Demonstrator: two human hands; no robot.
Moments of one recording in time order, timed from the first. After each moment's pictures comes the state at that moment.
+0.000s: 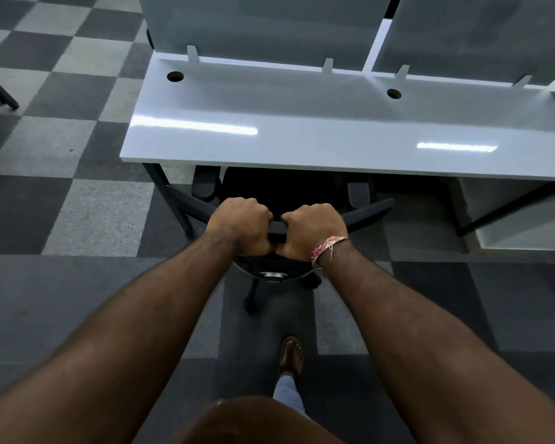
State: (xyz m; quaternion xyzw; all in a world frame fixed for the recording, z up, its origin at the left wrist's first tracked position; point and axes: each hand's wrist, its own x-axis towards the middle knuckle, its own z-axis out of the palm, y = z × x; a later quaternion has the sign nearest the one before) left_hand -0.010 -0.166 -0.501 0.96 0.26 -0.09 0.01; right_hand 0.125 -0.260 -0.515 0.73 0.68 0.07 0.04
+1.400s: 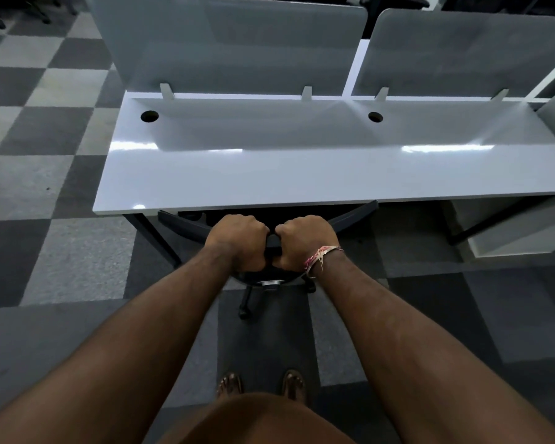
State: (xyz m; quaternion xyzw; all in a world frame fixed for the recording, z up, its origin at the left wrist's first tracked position) left_hand 0.073 -0.078 -0.502 0.96 0.24 -0.13 0.04; right_hand 0.204 -0.177 -0.516 0.74 0.67 0.04 0.05
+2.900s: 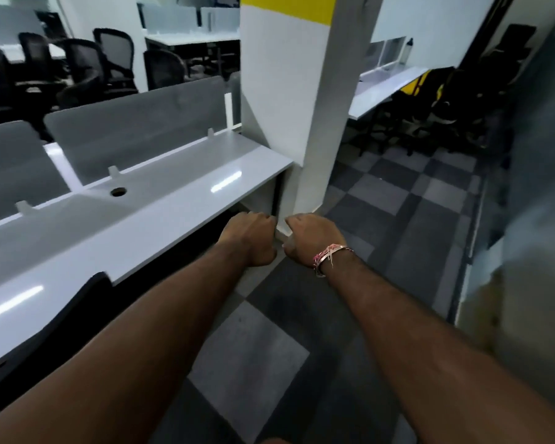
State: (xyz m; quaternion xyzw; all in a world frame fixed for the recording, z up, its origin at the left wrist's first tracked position) left_hand 0.388 -0.470 -0.383 0.99 -0.14 0.02 -0.02; right_hand 0.410 -0.633 -0.396 0.96 0.25 0.07 0.02
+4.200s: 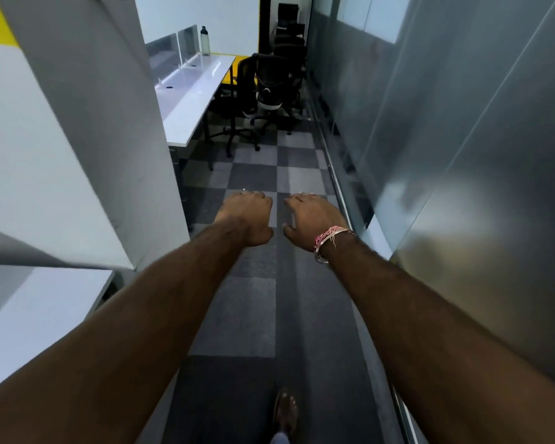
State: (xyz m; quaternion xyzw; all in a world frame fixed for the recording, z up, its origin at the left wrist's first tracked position) left_hand 0.988 -0.847 -0.363 0.91 -0.41 0.04 -0.04; right_hand 0.896 -0.987 -0.367 0.99 -0.07 0.09 0.05
